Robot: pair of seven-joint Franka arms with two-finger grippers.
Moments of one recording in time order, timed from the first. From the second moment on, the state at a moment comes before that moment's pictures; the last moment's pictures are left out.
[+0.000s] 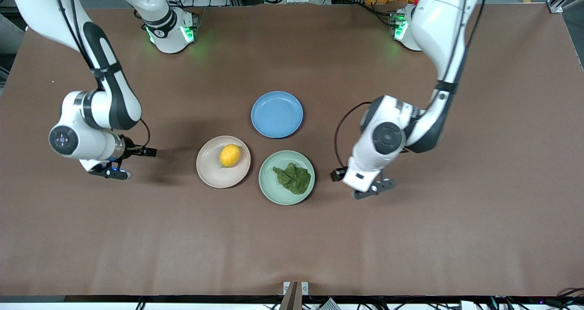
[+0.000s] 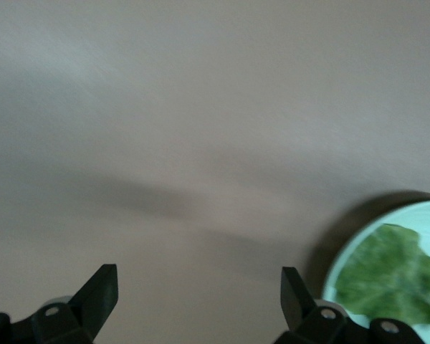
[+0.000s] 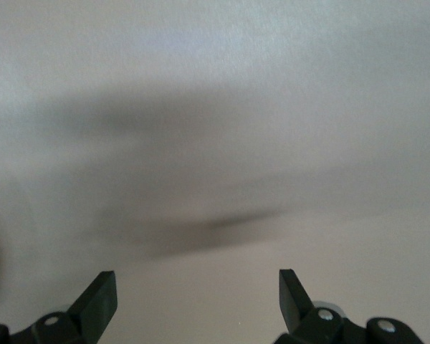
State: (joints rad) left arm -0.47 0.65 0.00 -1.51 -0.08 2.18 -0.70; right arm 0.06 0.37 -0.08 -2.07 0.03 2.21 0.14
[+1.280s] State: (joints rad) left arm -0.14 0.42 0.00 -1.68 -0.04 2.07 -0.12; right arm 0.03 -0.15 -0.09 -2.32 0.02 2.06 0.09
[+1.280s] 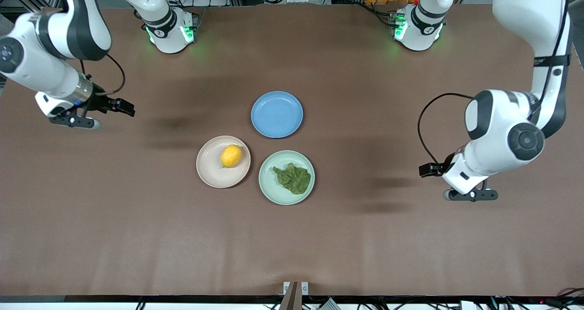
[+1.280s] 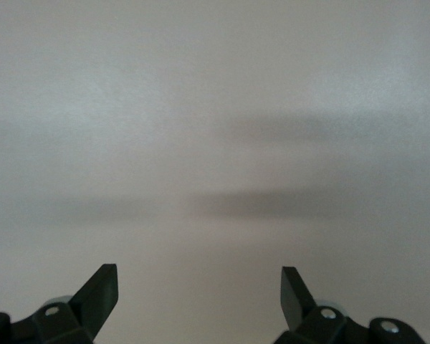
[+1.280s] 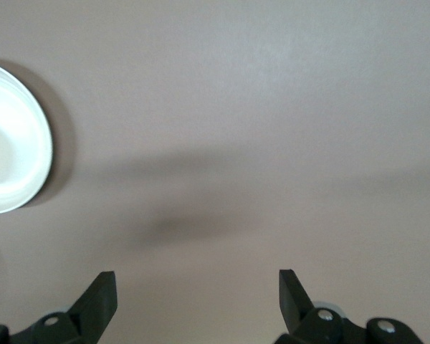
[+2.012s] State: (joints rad) left arm -0.01 0.18 -0.07 -1.77 -0.04 1.97 -0.12; right arm 0.03 -0.19 -0.08 -1.95 0.01 1.79 0.08
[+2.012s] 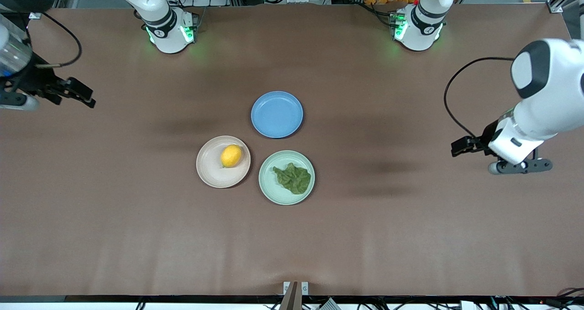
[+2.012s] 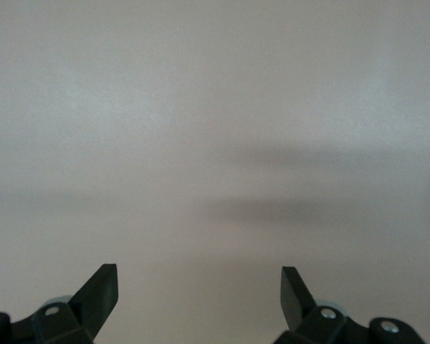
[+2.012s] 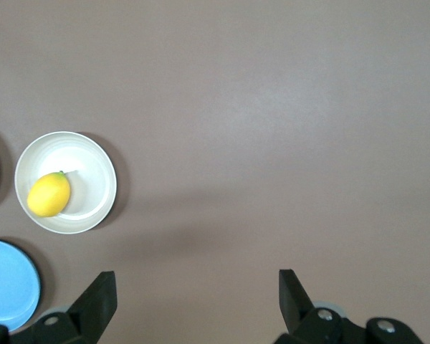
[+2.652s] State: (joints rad) left arm -0.01 0.08 -0.10 -1.65 -0.05 1.72 -0.12; right arm 0.04 -0.16 -0.07 -1.67 0.00 1.55 0.08
